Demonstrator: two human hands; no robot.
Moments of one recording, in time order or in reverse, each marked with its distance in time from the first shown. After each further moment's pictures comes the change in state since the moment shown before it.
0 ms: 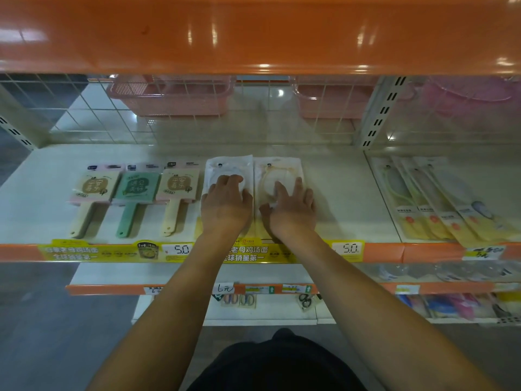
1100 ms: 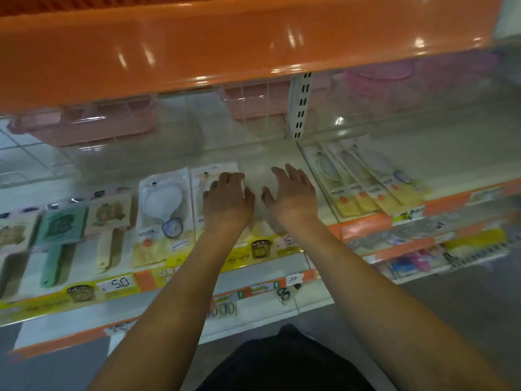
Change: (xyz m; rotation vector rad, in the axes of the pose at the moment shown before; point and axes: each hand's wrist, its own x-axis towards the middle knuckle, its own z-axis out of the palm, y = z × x) left_hand -0.002 0.107 0.043 0.016 -0.081 0.250; right_hand 0.000 0.102 -0.061 0.103 0.274 0.040
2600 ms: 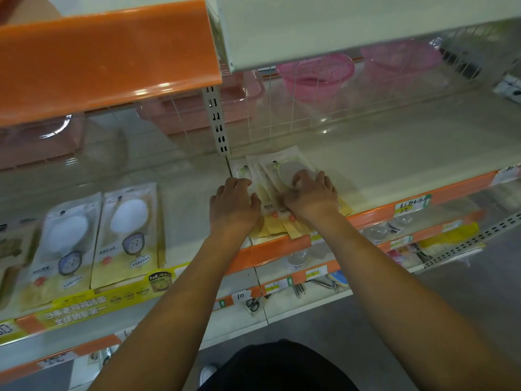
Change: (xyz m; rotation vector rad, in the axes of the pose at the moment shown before) left_hand 0.020 0.184 0.087 -0.036 -0.063 0.075; right_hand 0.063 0.219 -0.084 0.003 -0.140 0.233
